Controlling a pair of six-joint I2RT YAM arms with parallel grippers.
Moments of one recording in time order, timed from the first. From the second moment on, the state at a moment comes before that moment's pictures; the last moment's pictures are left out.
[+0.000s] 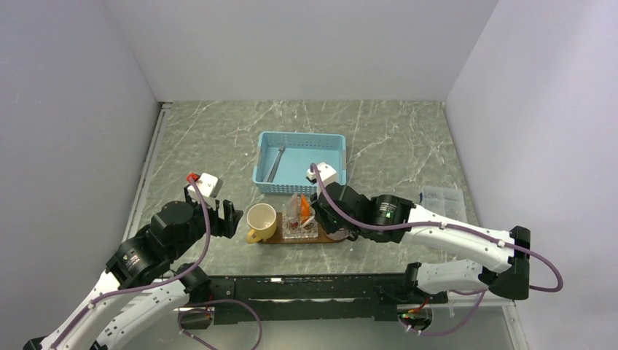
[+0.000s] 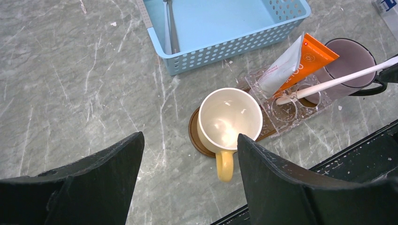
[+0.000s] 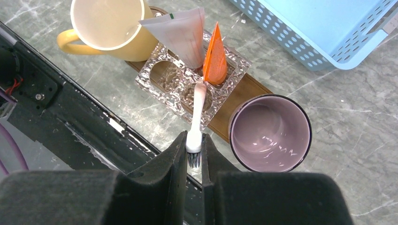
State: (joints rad) left arm -0.75 0.43 0.79 -0.76 -0.25 -0.23; right arm 1.19 1.16 1.12 -0.73 0.32 0.44
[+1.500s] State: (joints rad) left arm -0.75 0.43 0.79 -0.76 -0.25 -0.23; right arm 1.24 1.16 1.02 -0.63 0.43 0.49
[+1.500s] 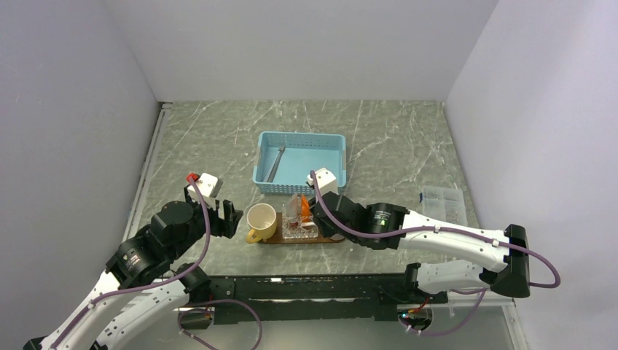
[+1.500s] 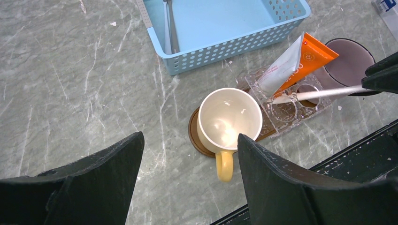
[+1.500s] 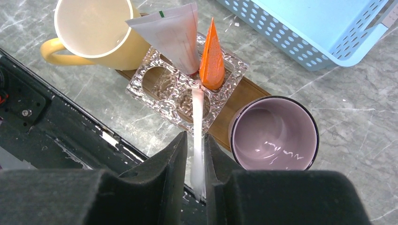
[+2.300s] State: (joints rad) left arm -0.75 0.43 0.79 -0.76 -0.25 -0.23; right arm 1.27 1.14 1.11 -0.68 0.51 0.49
